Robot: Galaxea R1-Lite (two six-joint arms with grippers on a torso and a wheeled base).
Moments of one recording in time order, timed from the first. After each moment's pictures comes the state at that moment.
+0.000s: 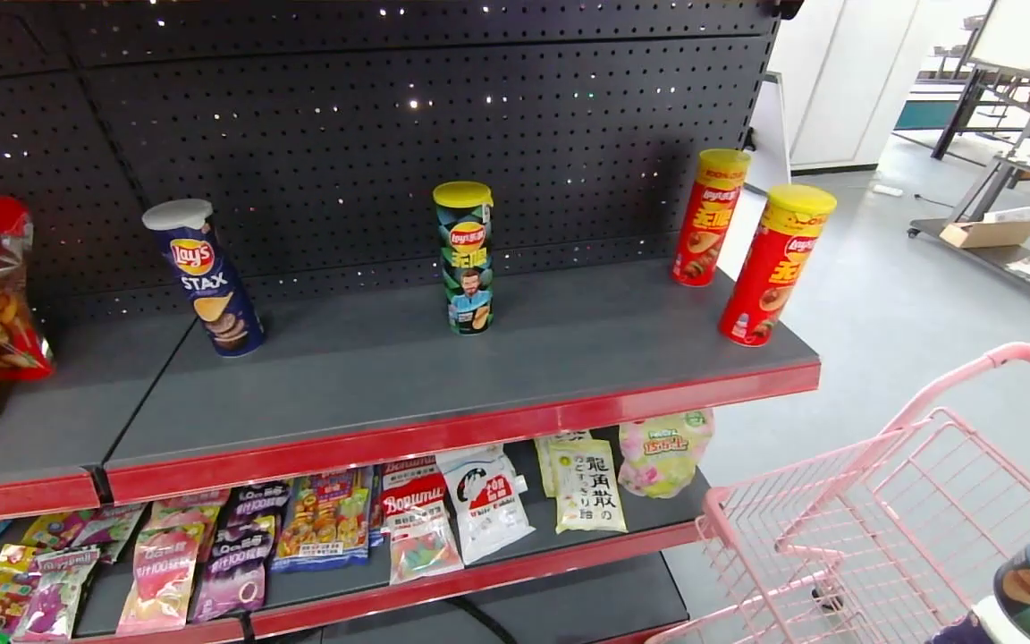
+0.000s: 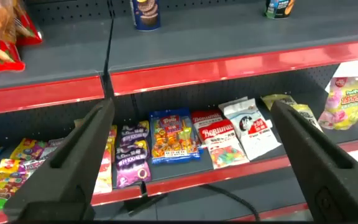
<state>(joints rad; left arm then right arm) 0.00 0.00 0.00 0.00 -0.01 0.03 0.30 0.67 -0.63 0.31 -0.29 -0.07</state>
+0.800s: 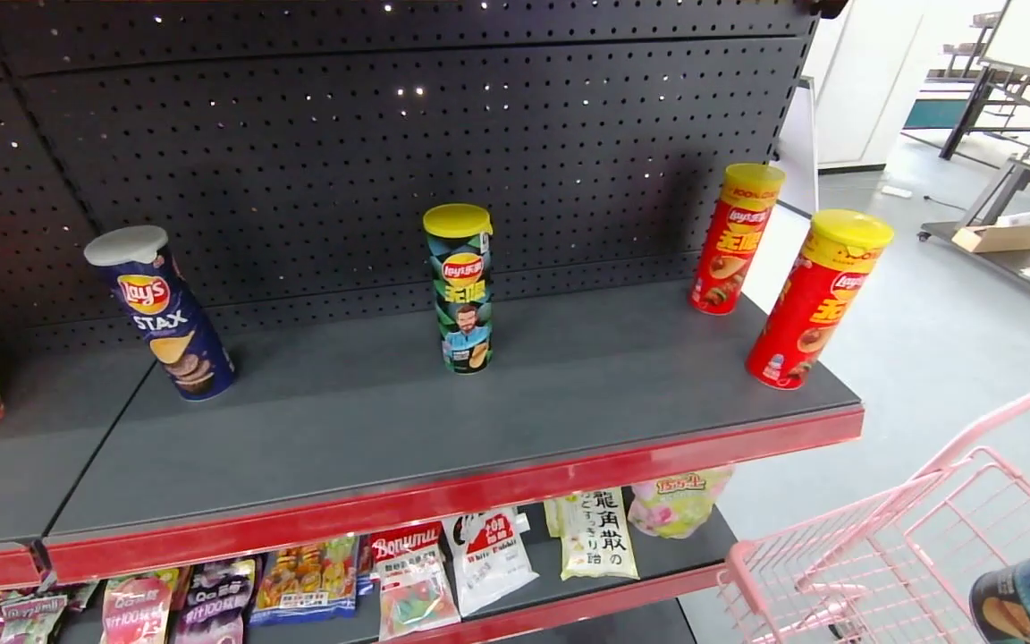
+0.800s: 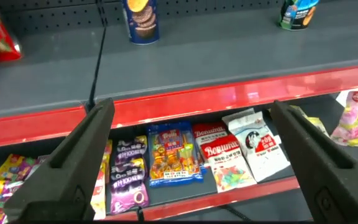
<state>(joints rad) 0.00 0.00 0.00 0.00 0.00 0.03 0.32 0.43 -0.47 0.21 -0.15 -0.13</state>
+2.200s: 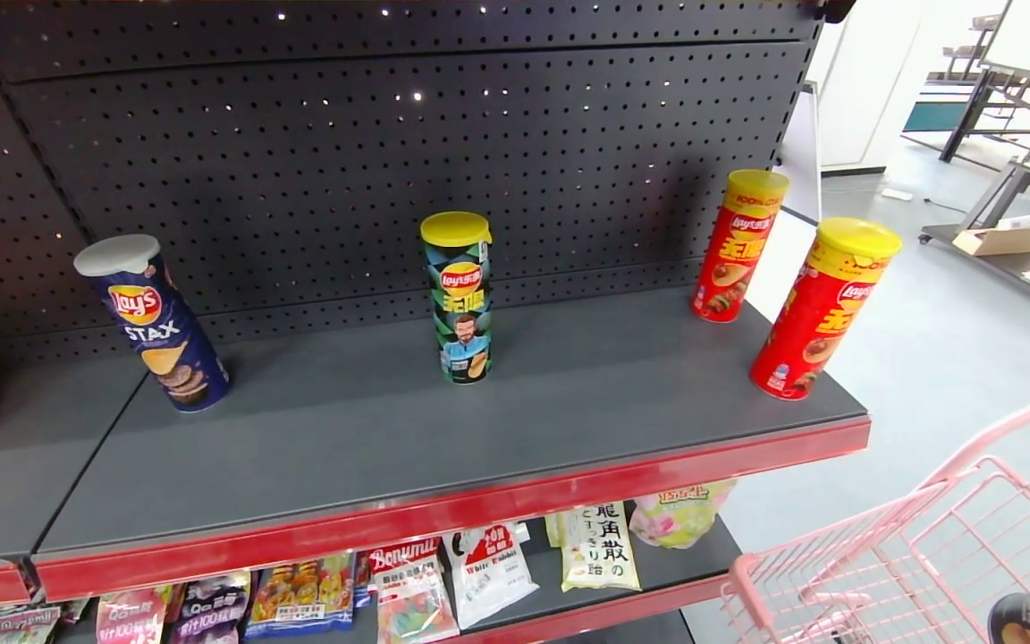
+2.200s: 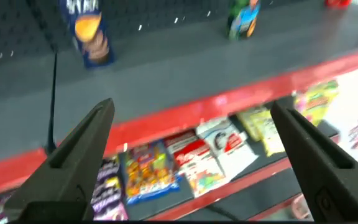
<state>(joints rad) -0.05 0.12 -0.10 -0.01 -0.15 0.05 0.32 0.21 -0.36 0.22 -0.17 -0.14</state>
